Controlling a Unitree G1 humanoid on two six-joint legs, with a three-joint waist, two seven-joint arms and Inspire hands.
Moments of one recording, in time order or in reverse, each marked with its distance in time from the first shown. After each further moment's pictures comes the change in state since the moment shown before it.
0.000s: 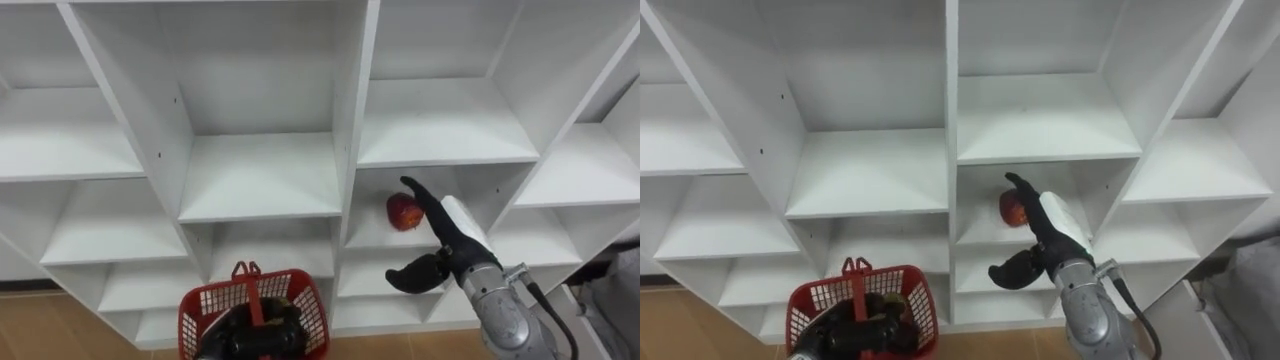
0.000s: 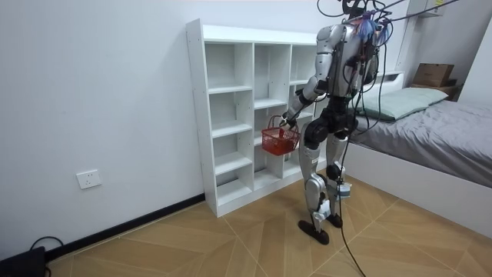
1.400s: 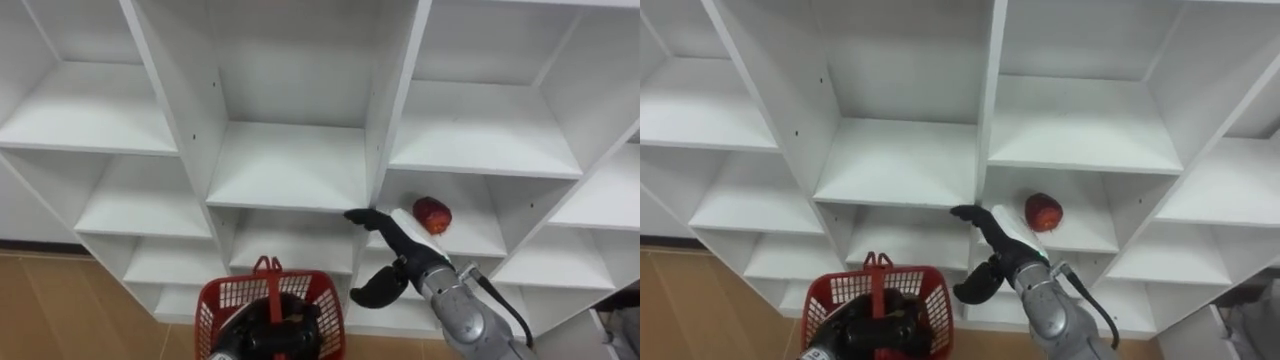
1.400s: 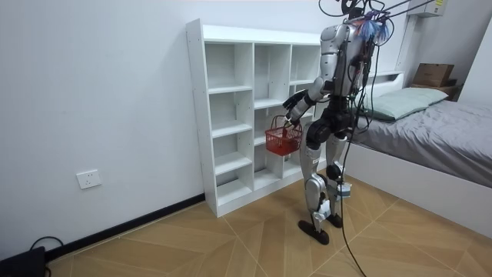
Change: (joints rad) left arm -0.007 -0.013 -0.051 -0.046 0.002 0.014 -0.007; right arm -0.083 0.040 0.151 0.110 0.002 0.021 0.041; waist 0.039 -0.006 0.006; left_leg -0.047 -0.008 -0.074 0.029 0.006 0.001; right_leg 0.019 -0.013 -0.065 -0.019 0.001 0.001
